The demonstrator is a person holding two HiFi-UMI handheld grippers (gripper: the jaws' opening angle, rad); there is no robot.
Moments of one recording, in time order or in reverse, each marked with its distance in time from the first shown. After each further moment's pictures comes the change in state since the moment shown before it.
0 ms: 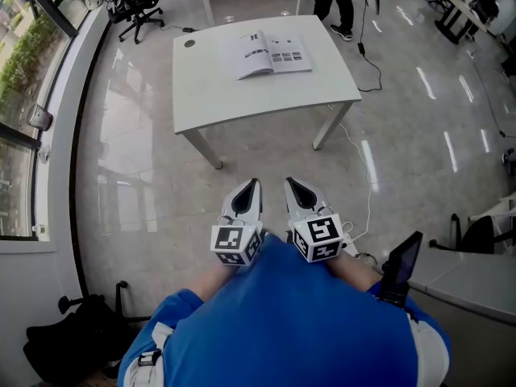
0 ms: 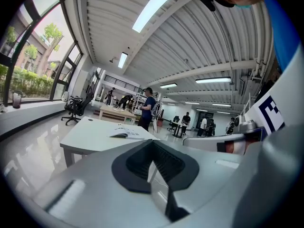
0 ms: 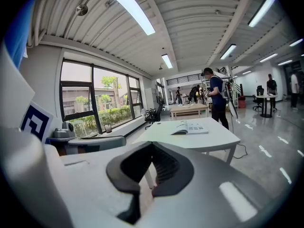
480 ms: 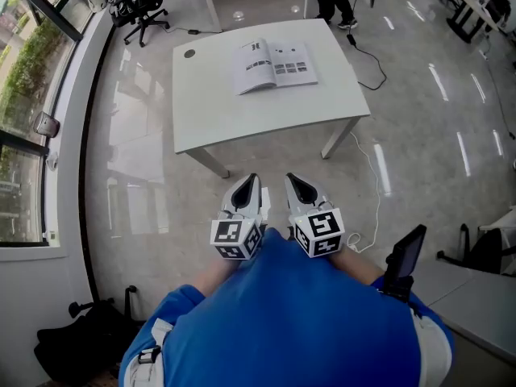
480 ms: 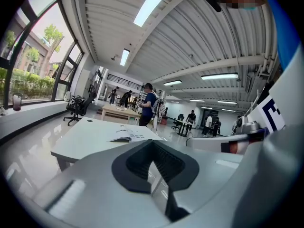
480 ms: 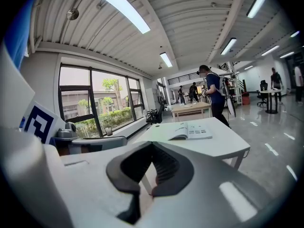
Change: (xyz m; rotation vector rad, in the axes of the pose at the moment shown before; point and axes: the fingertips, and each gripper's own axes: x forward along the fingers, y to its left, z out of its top) left arm 0.101 0.032 0.018 0.004 0.030 0.046; right arm 0.078 -0.067 0.028 0.031 -0.006 0.046
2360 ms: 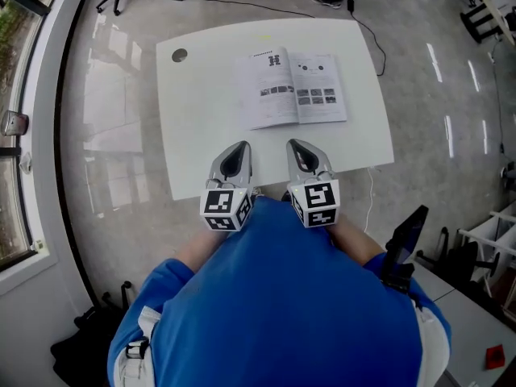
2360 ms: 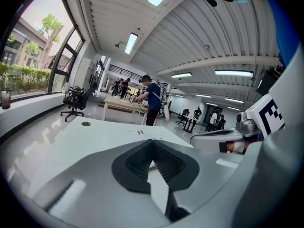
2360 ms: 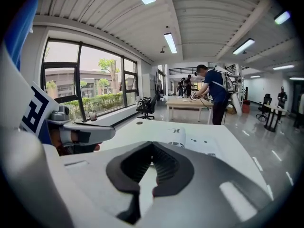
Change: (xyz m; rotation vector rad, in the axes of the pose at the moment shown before) left arm 0.260 0.214 0.060 -0.034 0.095 0.009; right arm 0.314 -0.118 0.071 -0.140 0.159 -0.091
